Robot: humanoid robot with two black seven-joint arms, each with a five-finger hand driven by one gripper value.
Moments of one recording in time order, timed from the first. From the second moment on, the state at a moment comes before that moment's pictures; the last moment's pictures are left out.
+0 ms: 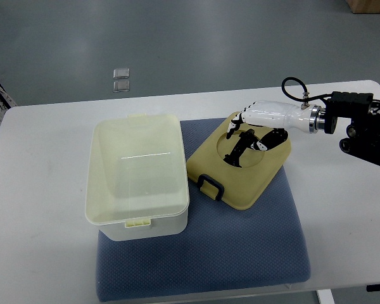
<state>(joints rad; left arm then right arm) 0.01 0.00 -0.04 -0.16 0.03 0.03 0.06 1.13 -0.50 -0.10 0.92 -1.38 -0.11 0.61</state>
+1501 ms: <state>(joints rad) 0.01 0.00 -0.04 -0.16 0.03 0.03 0.06 0.91 -0.40 0.27 0.71 0.28 0.13 0.45</state>
